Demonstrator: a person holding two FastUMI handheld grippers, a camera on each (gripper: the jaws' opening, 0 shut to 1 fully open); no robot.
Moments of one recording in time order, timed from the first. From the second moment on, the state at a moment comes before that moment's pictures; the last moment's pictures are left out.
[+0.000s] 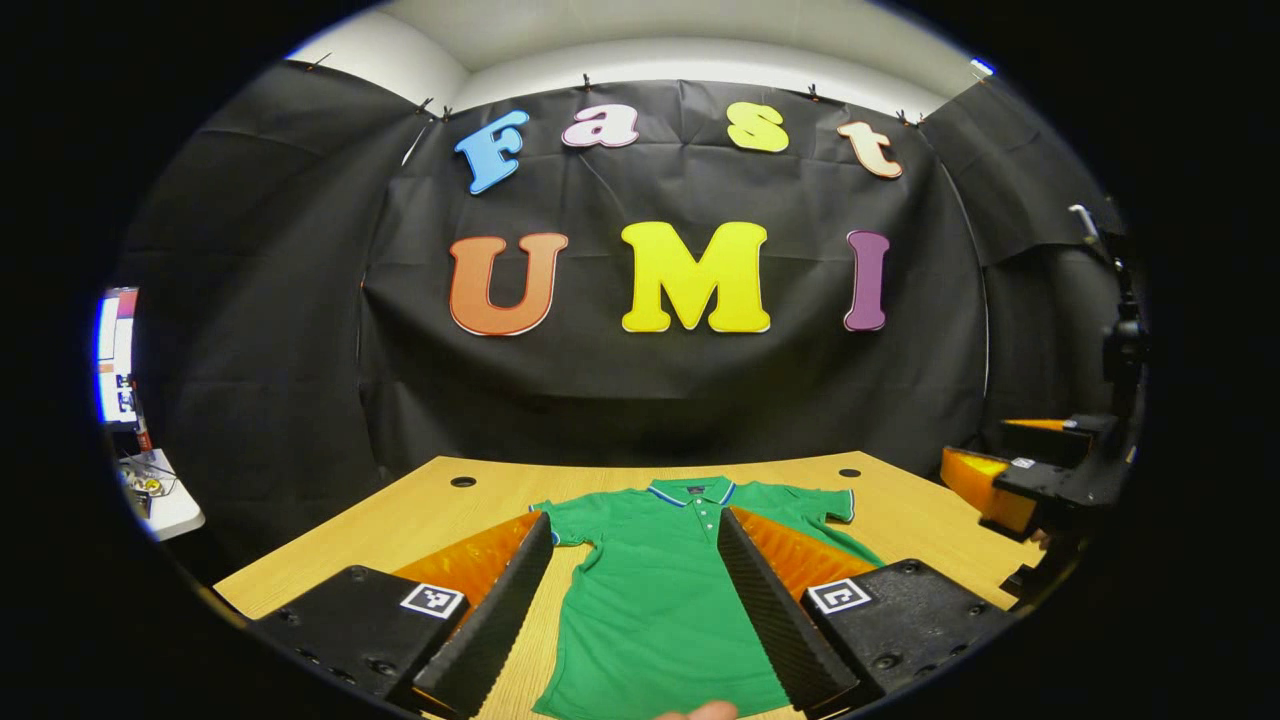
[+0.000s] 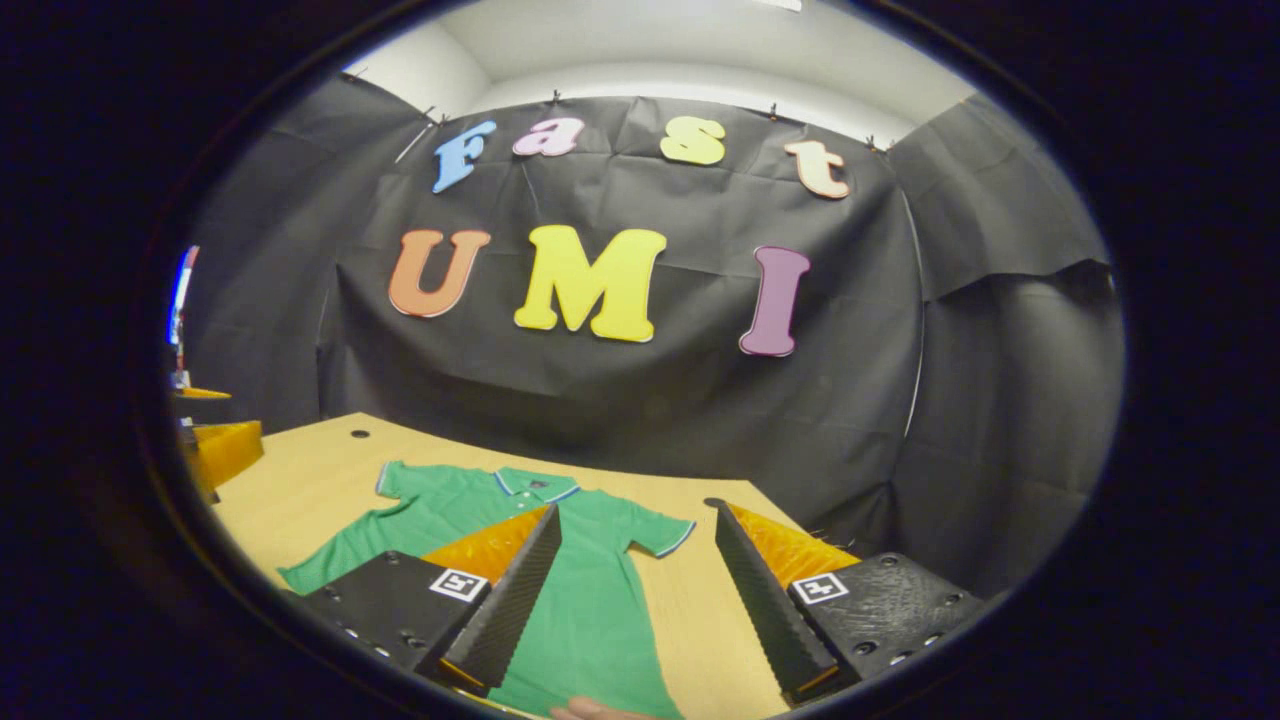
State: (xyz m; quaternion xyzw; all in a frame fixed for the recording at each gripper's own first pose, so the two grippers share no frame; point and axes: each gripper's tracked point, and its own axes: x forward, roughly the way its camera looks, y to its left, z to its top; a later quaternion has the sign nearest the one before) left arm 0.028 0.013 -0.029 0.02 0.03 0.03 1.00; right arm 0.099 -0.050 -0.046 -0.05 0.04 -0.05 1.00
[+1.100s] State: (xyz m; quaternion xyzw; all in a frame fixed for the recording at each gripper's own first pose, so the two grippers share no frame) left arm 0.067 0.039 -0.081 0.01 0.09 0.06 0.99; right arm 0.375 -0.149 -0.262 0.10 0.35 -0.14 0.92
